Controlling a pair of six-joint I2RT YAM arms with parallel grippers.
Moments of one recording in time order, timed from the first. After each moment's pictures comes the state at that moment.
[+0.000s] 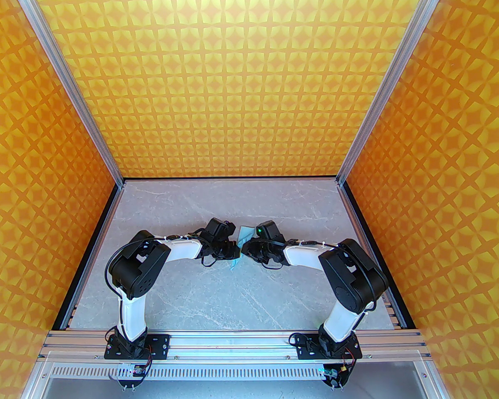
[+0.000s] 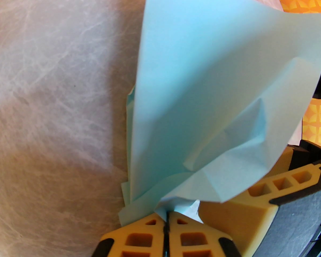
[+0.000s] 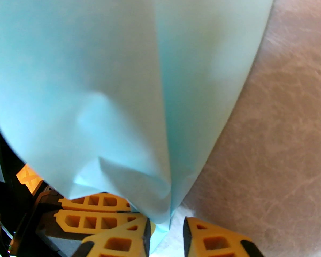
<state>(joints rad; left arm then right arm) -0.64 1.97 1.08 -0.04 0.46 -0.60 0.50 1.75 0.84 0.02 -0.34 0.90</state>
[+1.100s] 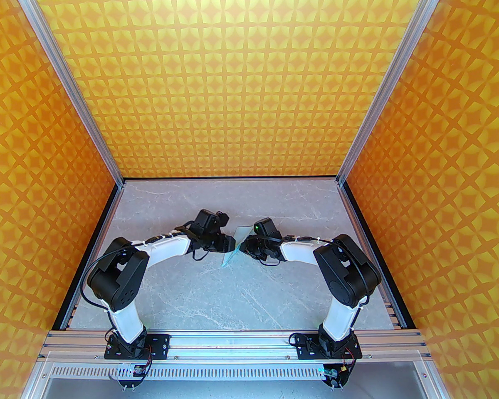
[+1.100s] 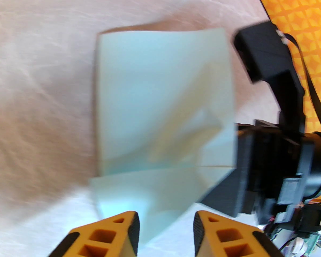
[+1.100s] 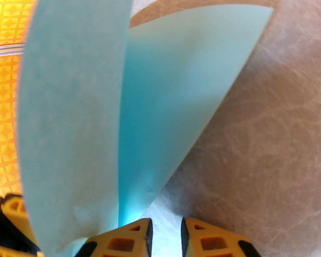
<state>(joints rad) -0.56 1.82 1.10 -0.21 0.44 -0.43 0.50 1.81 0.89 0.00 -0.33 0.88</state>
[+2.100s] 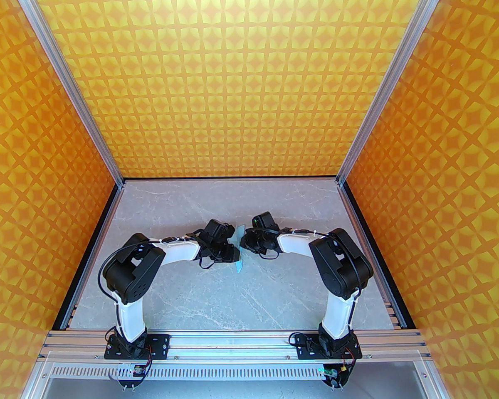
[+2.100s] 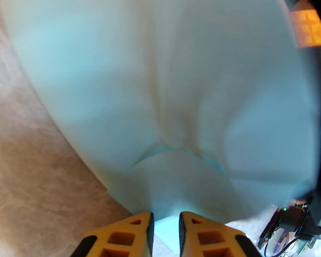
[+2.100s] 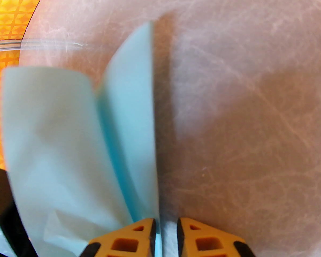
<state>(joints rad) -0.64 1.89 1.06 -0.13 0.45 -0.58 0.47 1.89 1.02 -0.09 -0.35 0.77</state>
